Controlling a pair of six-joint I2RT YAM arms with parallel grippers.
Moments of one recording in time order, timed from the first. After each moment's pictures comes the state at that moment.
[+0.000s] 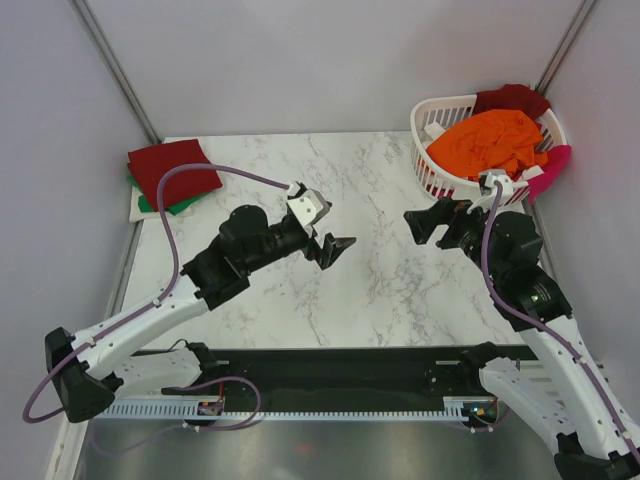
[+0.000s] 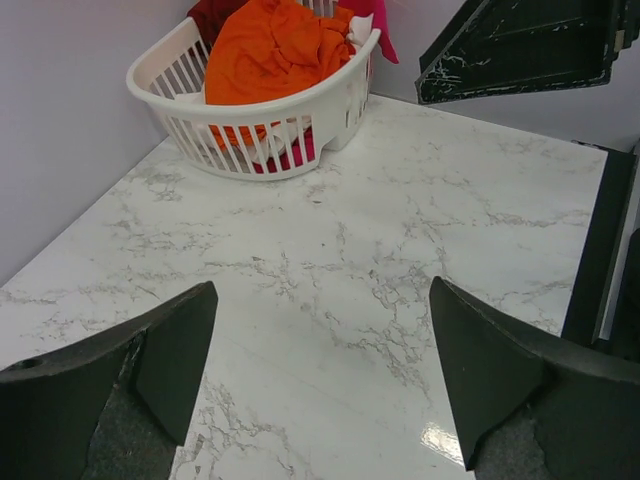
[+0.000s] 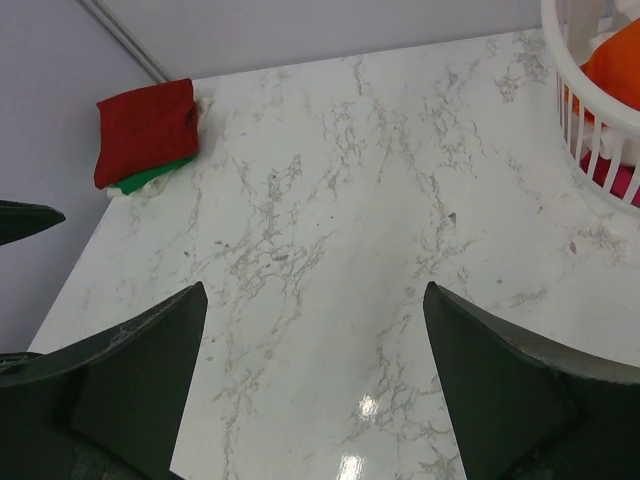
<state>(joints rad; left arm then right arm) -0.88 1.06 0.99 0.03 0.14 0.12 0.38 0.73 0.92 -0.36 -0.04 0.43</state>
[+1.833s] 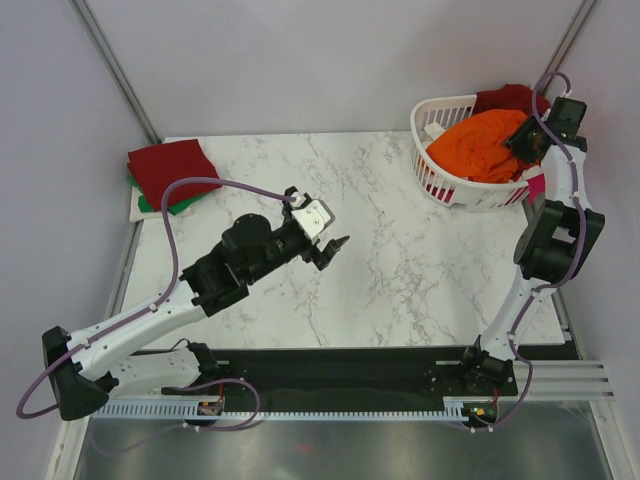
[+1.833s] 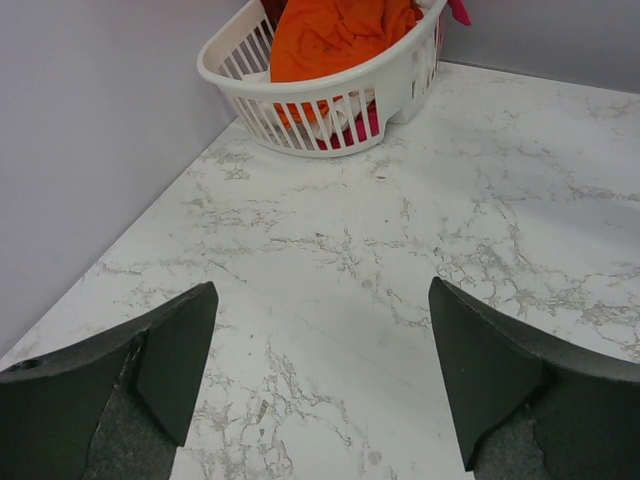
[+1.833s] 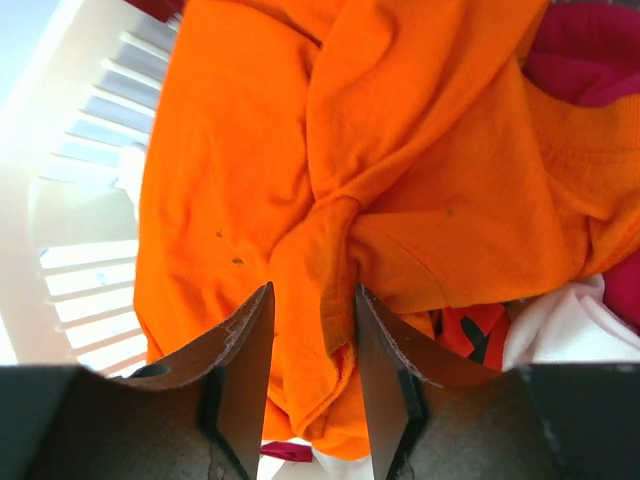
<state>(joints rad) -0.96 1.04 0.98 -0.01 -0.08 0.27 -0.37 2.11 1.96 -0.50 -0.21 0.45</state>
